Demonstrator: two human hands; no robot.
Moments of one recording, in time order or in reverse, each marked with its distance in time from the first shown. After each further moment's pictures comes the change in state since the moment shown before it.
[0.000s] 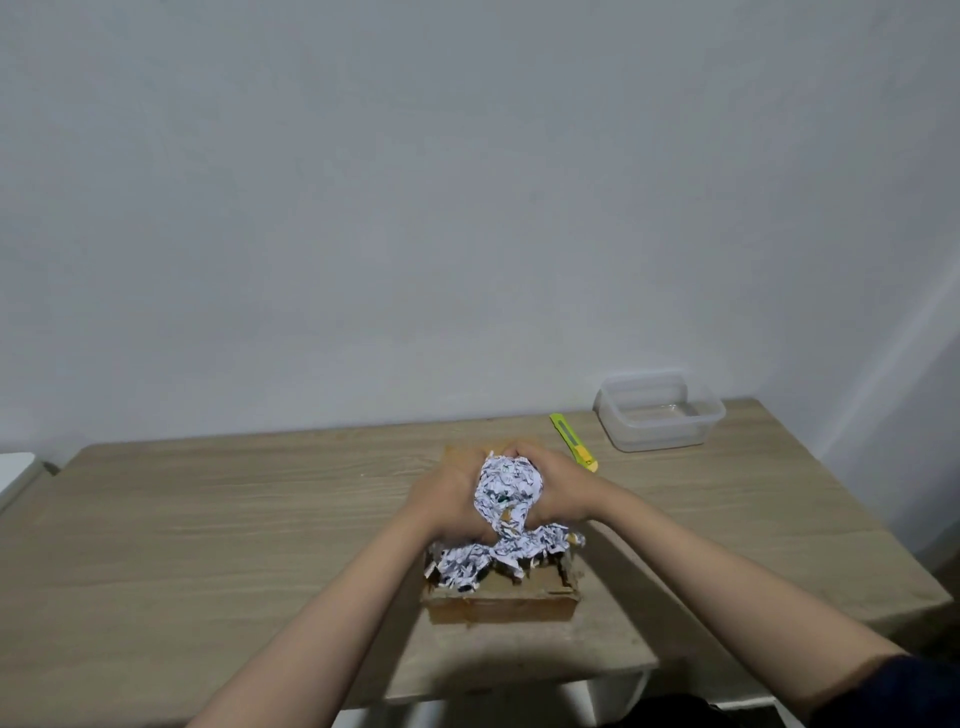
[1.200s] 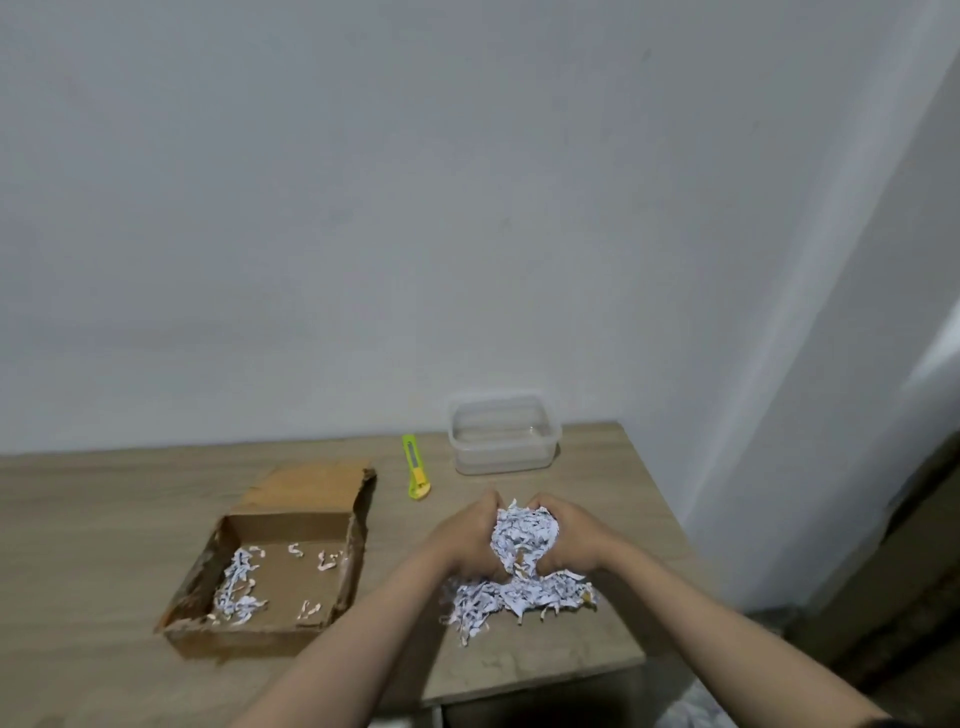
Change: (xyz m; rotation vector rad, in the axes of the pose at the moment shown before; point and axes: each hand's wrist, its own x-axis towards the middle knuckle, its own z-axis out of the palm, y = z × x) left_hand 0.106 0.208 0.153 -0.085 -0.121 -0.003; right_hand -0.128 0.220 -0.119 0.129 0.023 0.212
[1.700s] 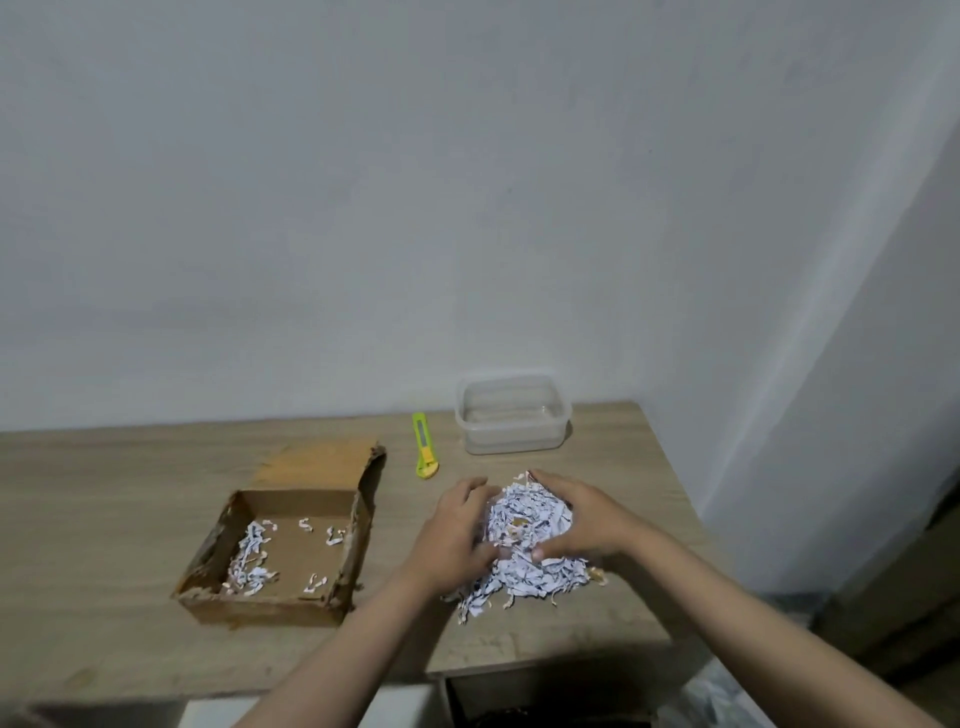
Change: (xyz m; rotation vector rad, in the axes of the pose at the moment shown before) left_hand -0.024 -0.020 0.025 -0.033 0.280 0.115; right_hand 0.001 0.017 -0.011 -0.082 -0.067 -0.105
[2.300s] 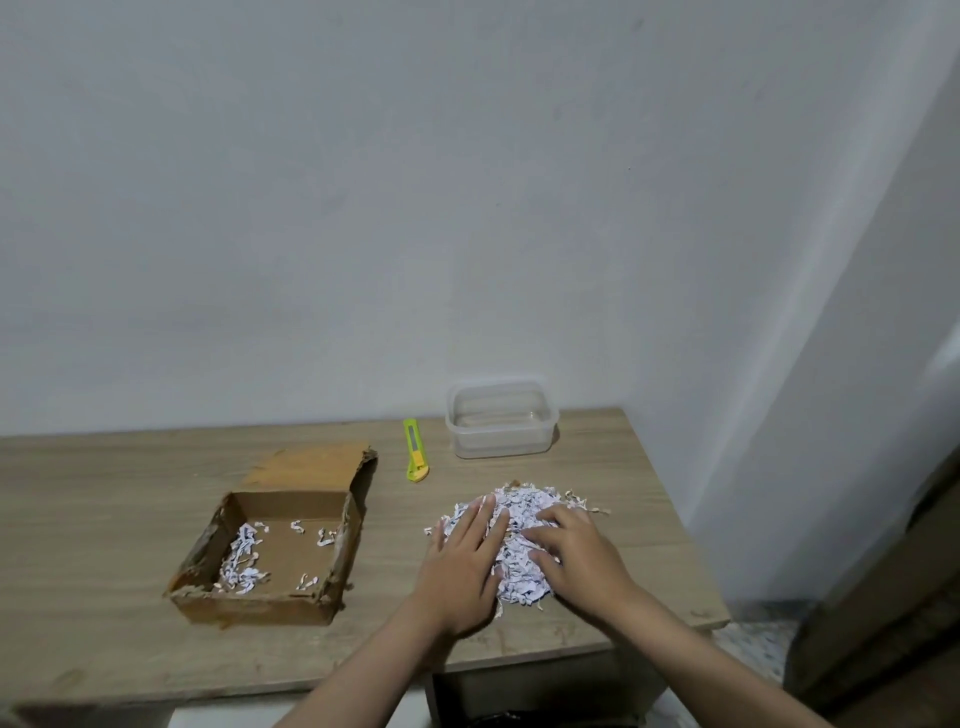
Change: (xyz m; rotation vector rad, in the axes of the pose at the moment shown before) left_hand -0.025 0.013 0.033 0.370 -0.139 0.021; right_hand -0.038 0.008 0.045 -0.353 0.365 -0.130
